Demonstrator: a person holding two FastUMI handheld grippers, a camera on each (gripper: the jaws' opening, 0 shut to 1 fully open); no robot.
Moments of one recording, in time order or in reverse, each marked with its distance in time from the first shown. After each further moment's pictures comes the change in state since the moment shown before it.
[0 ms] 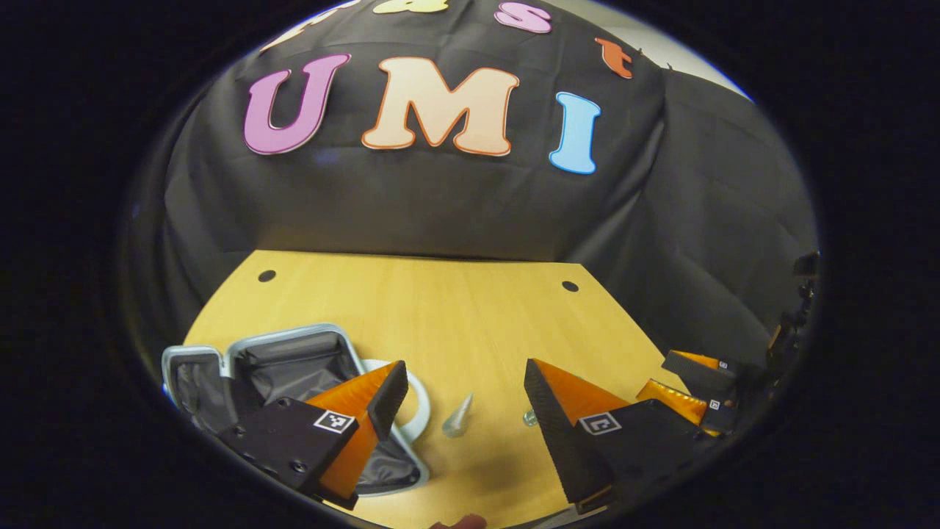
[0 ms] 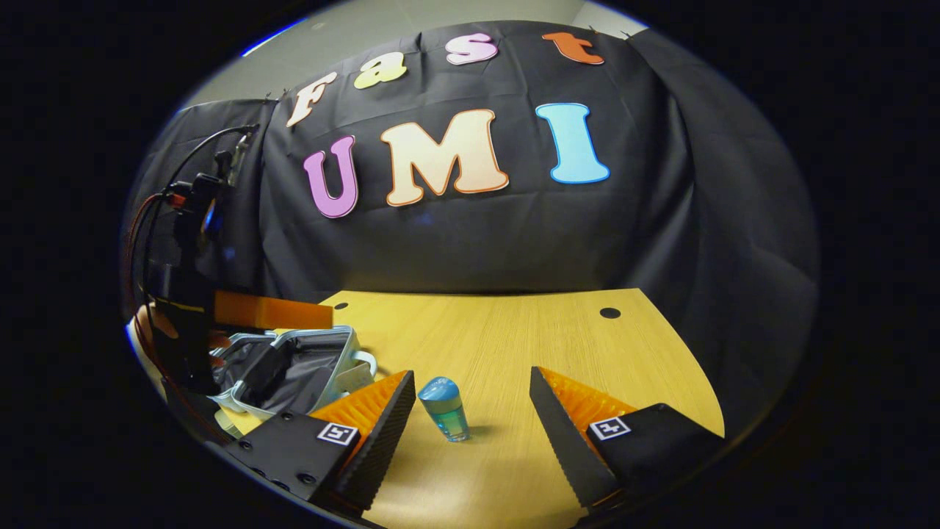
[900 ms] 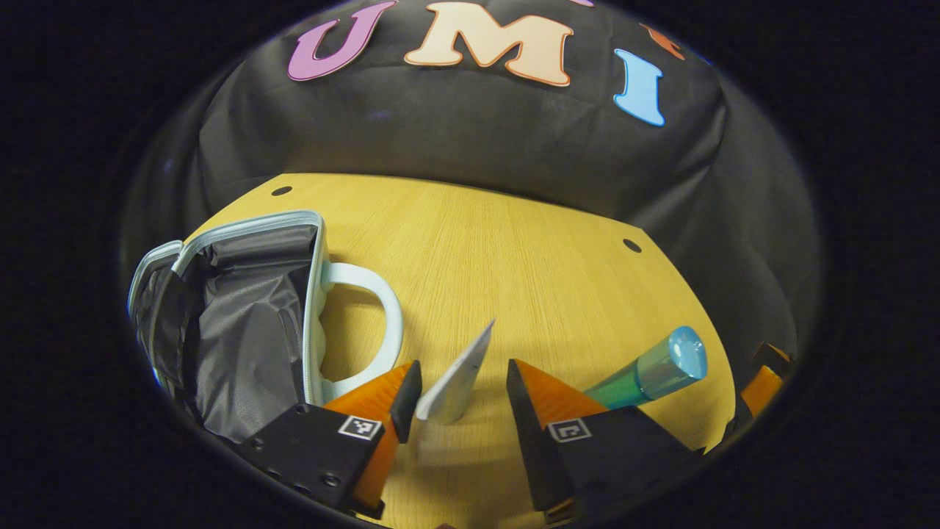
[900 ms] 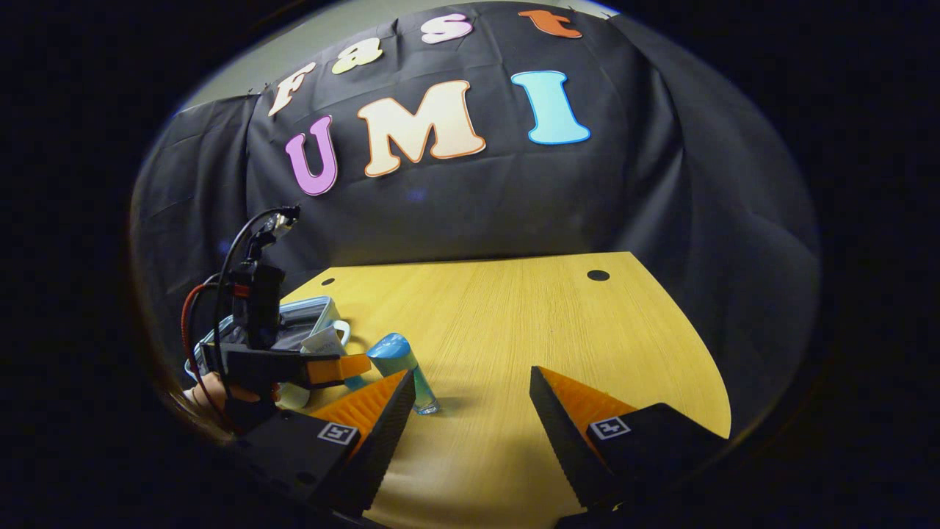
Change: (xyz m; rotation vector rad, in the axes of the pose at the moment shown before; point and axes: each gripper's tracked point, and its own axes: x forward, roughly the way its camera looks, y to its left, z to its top) left arm 0.084 0.022 -0.113 -0.121 0.131 0.205; right arm 0.009 -0.043 -0.053 0.034 0.105 -0.011
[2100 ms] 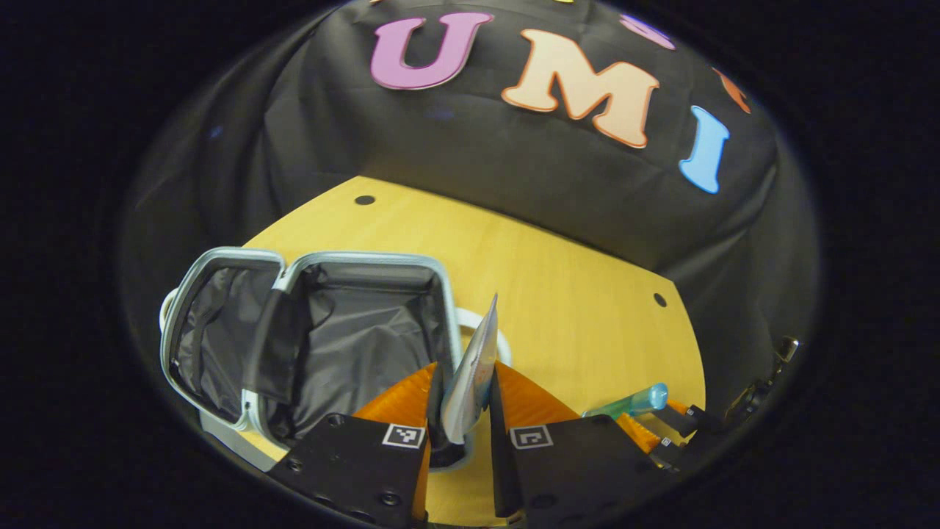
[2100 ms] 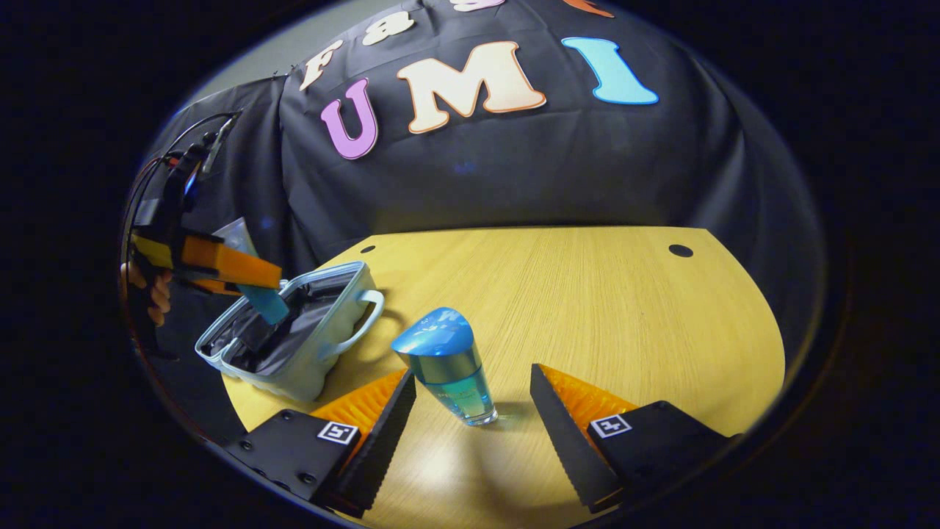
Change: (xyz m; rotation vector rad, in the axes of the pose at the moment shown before) left arm -0.110 0.110 0.065 -0.200 0.000 0.147; right arm 0.089 0.067 -0.054 -0.041 0.113 0.189
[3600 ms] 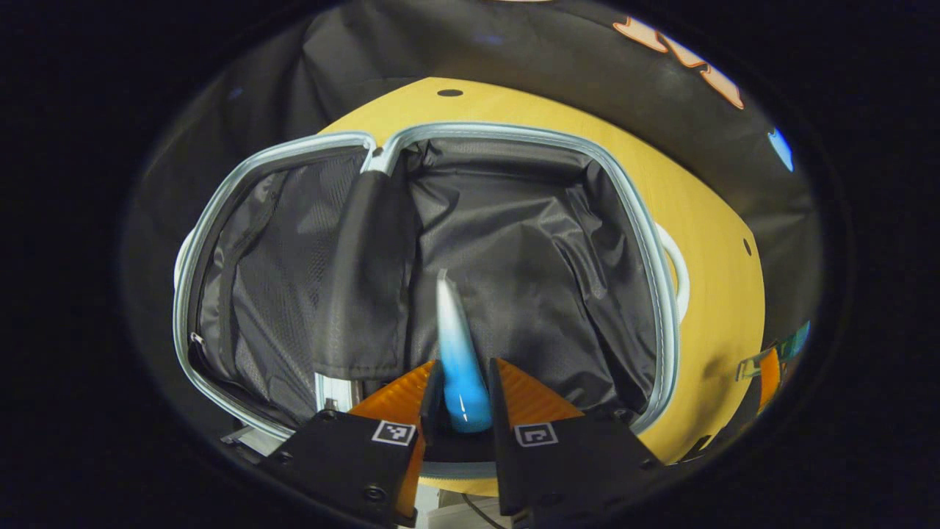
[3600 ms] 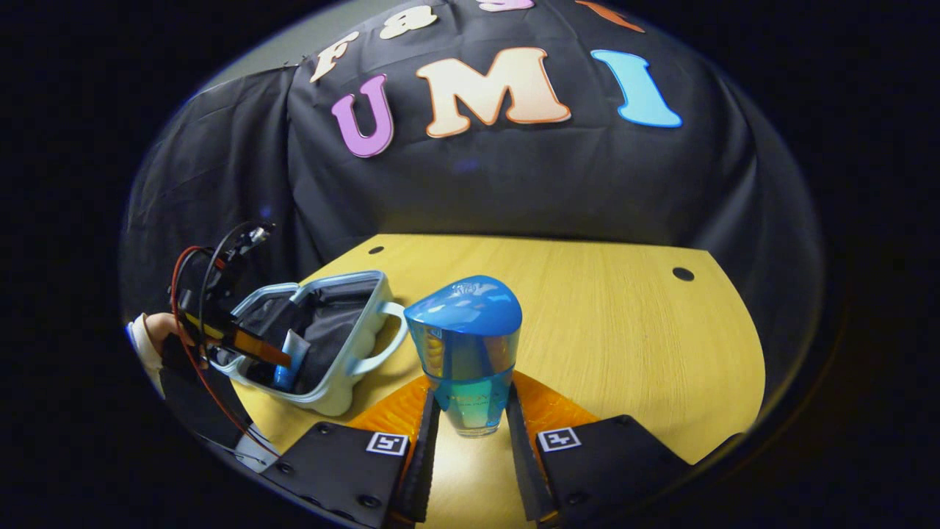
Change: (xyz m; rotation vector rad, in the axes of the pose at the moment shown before) left arm 0.029 0.143 -0.082 -0.017 0.373 0.175; right arm -0.028 0.062 0.053 -0.056 -0.001 -0.010
